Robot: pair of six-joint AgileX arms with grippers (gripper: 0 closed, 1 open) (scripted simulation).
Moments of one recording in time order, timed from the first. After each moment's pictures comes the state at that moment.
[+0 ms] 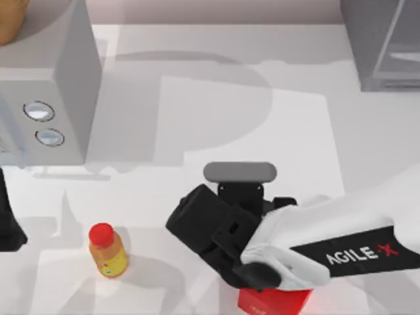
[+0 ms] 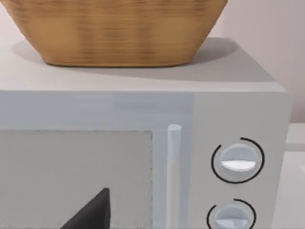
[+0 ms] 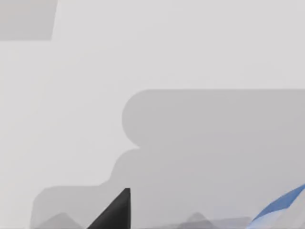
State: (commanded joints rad) left arm 0.00 0.00 0.00 0.00 0.00 0.00; right arm 1.01 2.03 0.99 0.01 0.71 0.82
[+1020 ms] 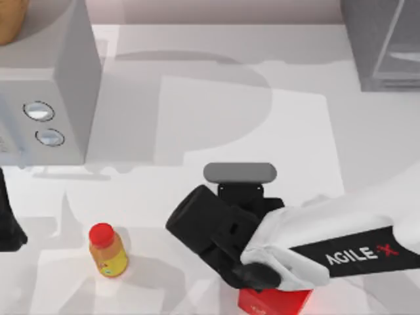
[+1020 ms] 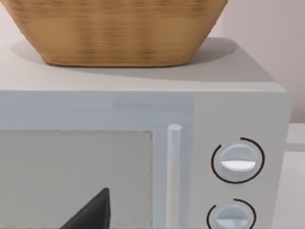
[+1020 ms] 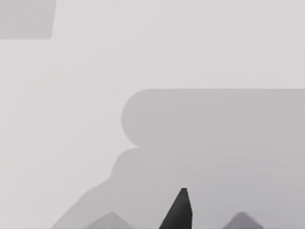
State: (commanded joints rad) left arm 0.00 0.00 0.00 0.00 0.00 0.00; right arm 1.01 2.03 0.99 0.01 0.71 0.82
